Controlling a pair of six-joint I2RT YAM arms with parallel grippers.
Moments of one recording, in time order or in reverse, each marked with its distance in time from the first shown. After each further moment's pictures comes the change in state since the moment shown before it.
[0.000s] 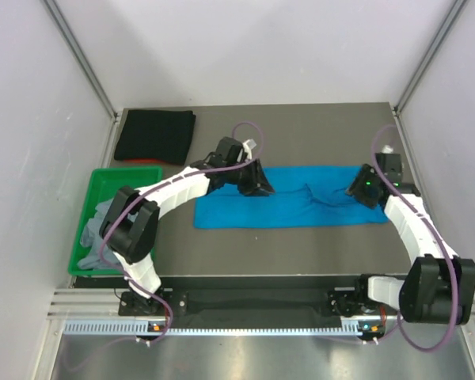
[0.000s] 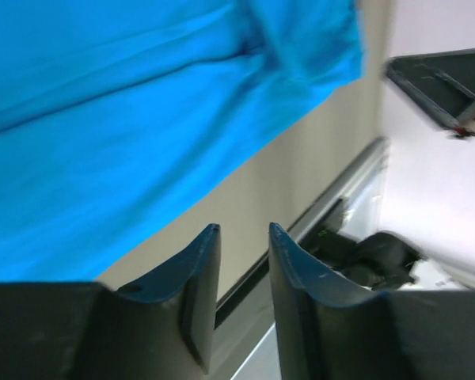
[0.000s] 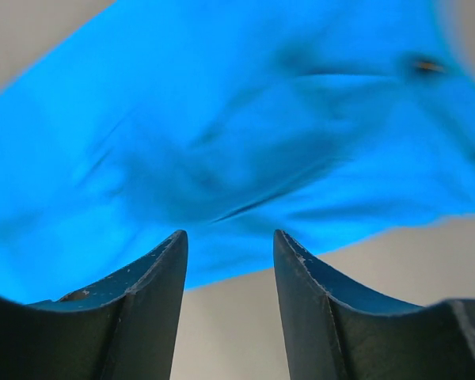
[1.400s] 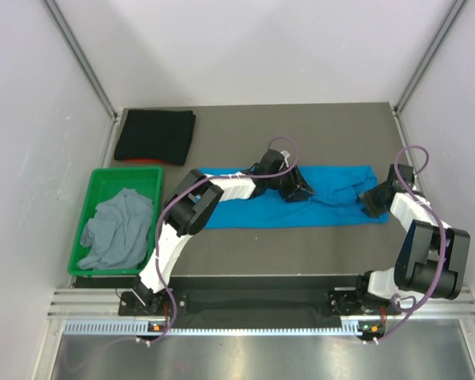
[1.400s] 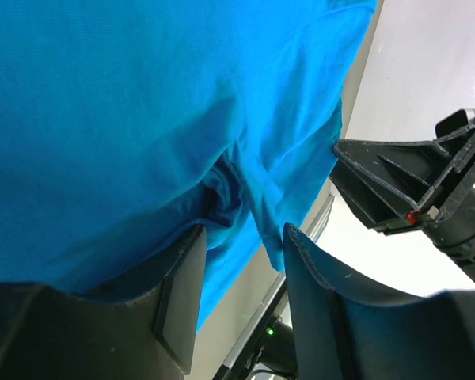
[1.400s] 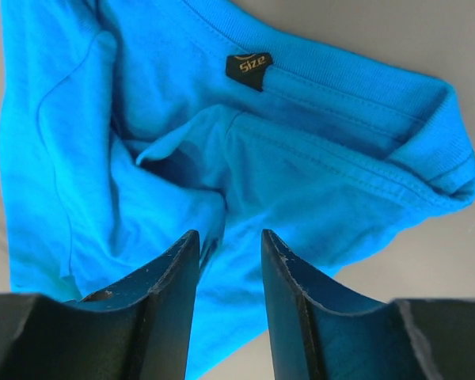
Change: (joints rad) left arm -0.185 0.565 0.331 0.423 -0.026 -0.403; right arm -0.291 0.173 -0.130 0.165 -0.058 0.392
